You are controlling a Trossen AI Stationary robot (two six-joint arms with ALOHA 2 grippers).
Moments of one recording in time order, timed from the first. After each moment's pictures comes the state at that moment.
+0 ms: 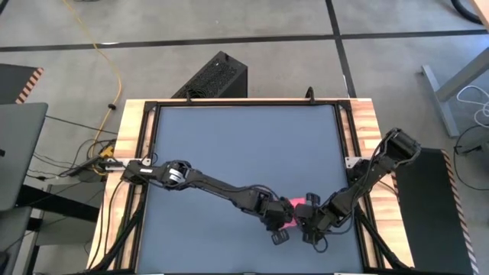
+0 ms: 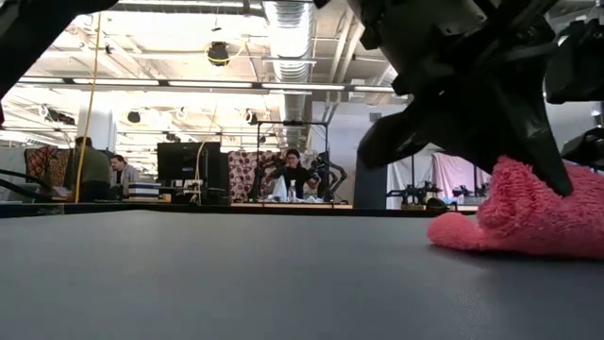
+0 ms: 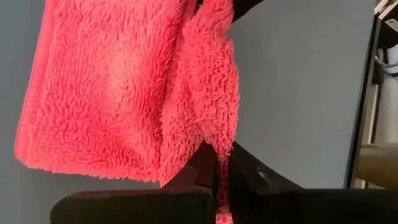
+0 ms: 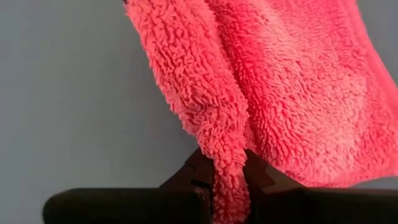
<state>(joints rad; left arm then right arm) -0.29 2.47 2.17 -0.60 0.07 -0.69 0.76 1.56 0.74 -0.39 0.21 0.96</state>
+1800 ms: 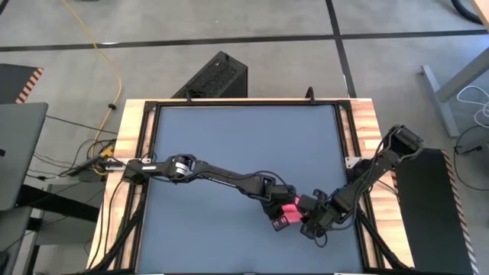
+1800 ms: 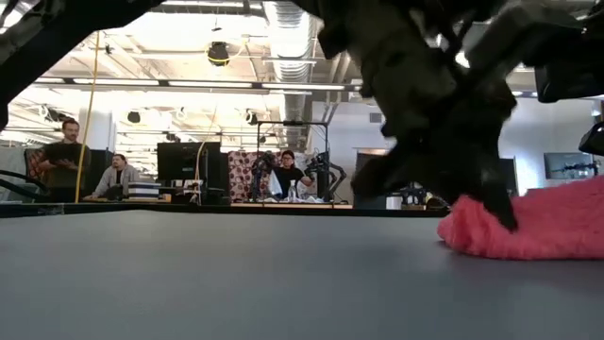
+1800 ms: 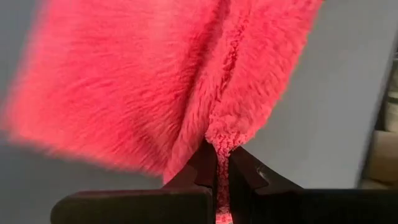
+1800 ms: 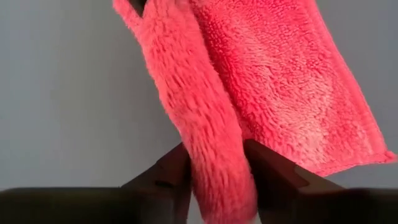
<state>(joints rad) -0.18 2.52 2.16 -0.64 0.27 -0.68 0.75 1.48 0.75 -0.47 0.26 1.19</state>
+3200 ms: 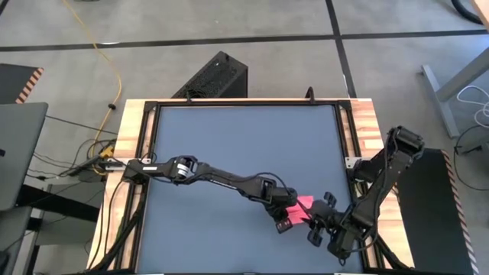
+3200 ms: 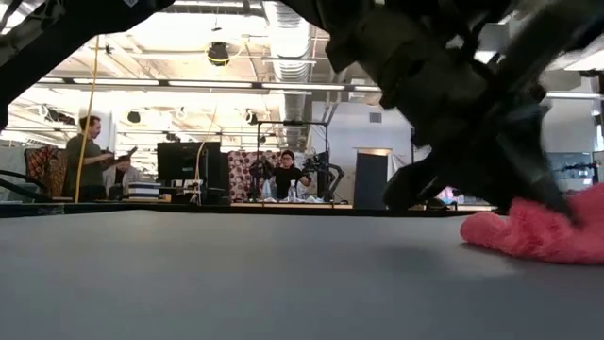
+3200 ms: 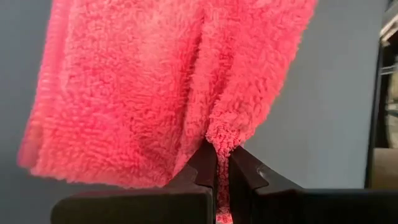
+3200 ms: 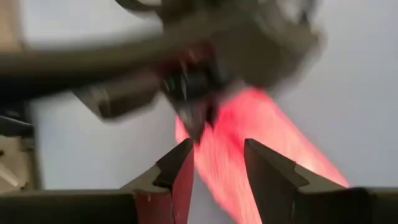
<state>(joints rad) -0.18 2.55 2.15 -0.54 0.21 -0.65 1.00 1.48 0.96 -0.76 0.73 1.43</state>
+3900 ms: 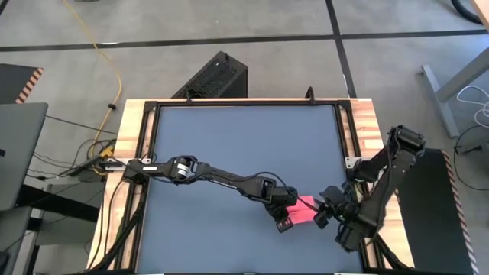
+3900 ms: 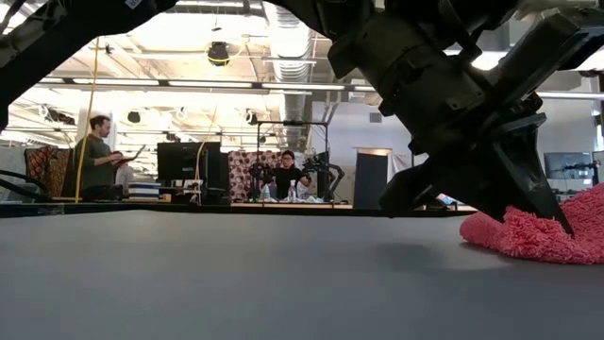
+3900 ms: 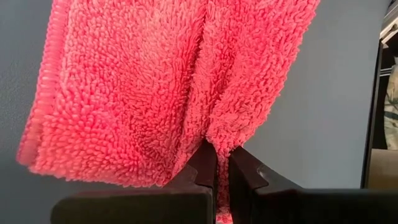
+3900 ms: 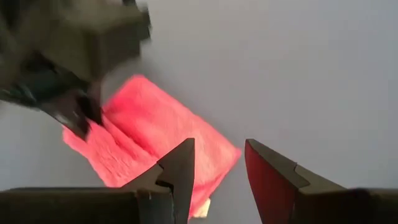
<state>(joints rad) -0.18 2.55 2.15 -0.52 0.22 -0.65 1.03 1.46 0.99 -1.26 0.73 1.88</state>
